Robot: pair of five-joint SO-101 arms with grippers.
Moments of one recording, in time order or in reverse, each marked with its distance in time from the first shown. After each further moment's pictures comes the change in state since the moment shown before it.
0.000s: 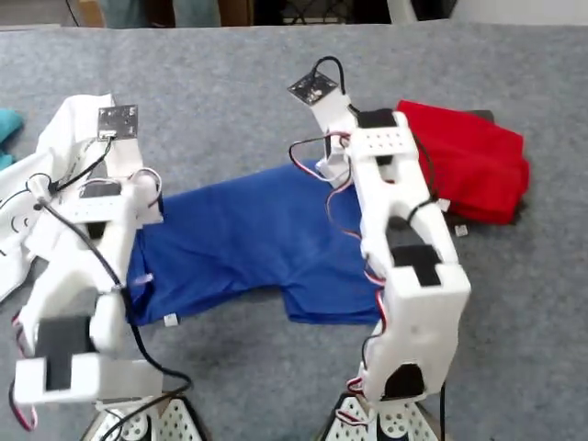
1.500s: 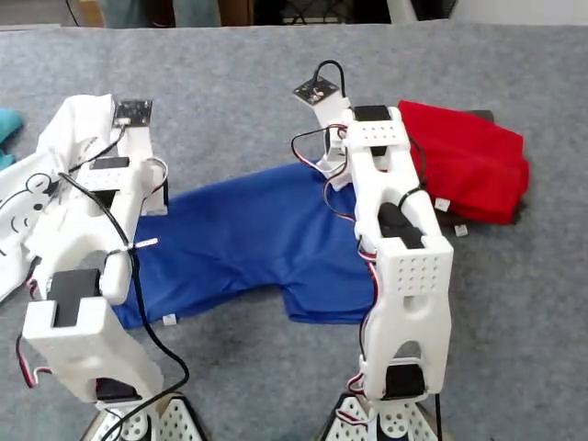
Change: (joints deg) left arm 1.3 15.6 -15.0 9.1 -2.5; right arm 1.5 15.2 -14.3 4.7 -1.5
